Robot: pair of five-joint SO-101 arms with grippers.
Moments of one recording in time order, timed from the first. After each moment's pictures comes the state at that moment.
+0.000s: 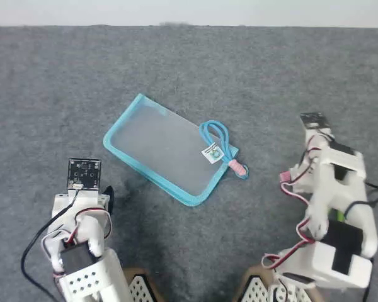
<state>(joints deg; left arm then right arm) -29.0 -103.1 96.9 65.0 -19.5 17.8 -1.8 39.3 56.2 24.4</state>
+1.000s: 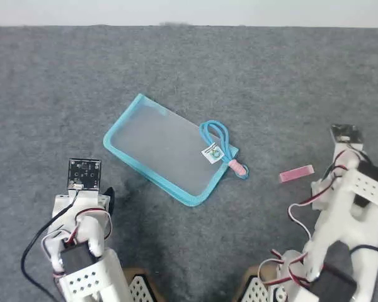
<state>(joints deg) -29.0 -103.1 96.9 65.7 -19.5 28.2 -22.6 46.9 67.9 27.3</state>
